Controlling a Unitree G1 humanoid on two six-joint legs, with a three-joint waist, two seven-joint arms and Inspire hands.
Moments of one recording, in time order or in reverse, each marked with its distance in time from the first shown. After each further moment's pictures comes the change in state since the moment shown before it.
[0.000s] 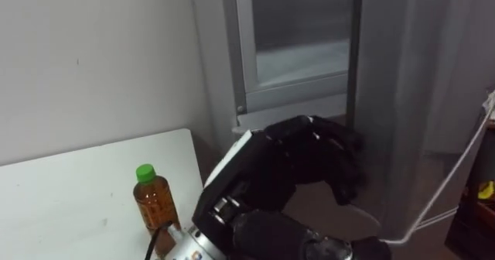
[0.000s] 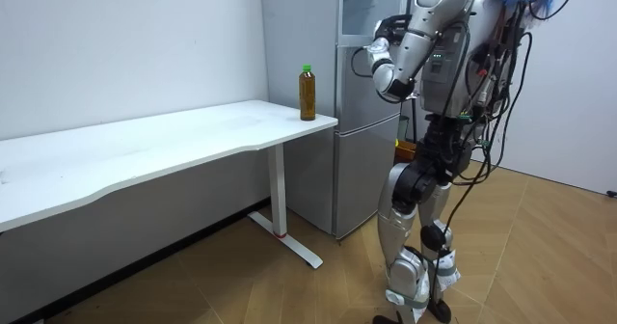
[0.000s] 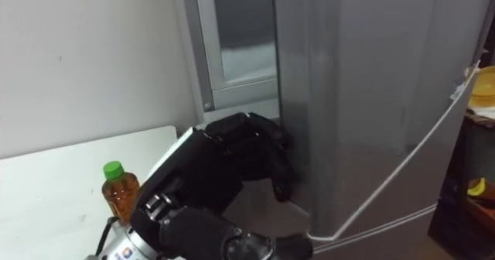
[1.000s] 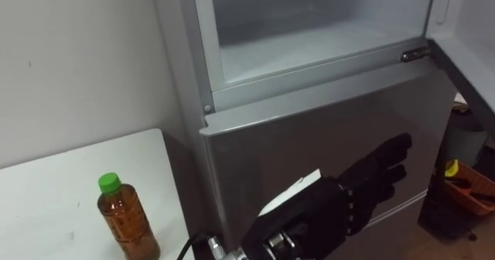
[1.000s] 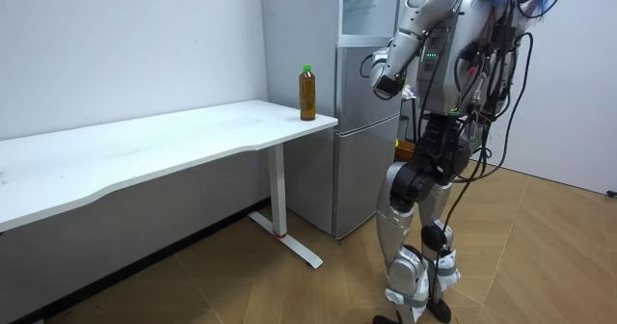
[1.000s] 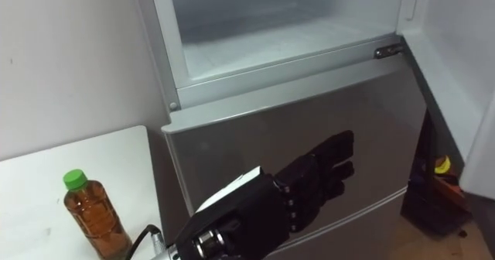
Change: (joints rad) left arm -0.032 0.022 -0.078 0.002 0.059 0.107 -0.049; right arm -0.015 -0.022 0.001 -0.005 0.000 0.001 0.001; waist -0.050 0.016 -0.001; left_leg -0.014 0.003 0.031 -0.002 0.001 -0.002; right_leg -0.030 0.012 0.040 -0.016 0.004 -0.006
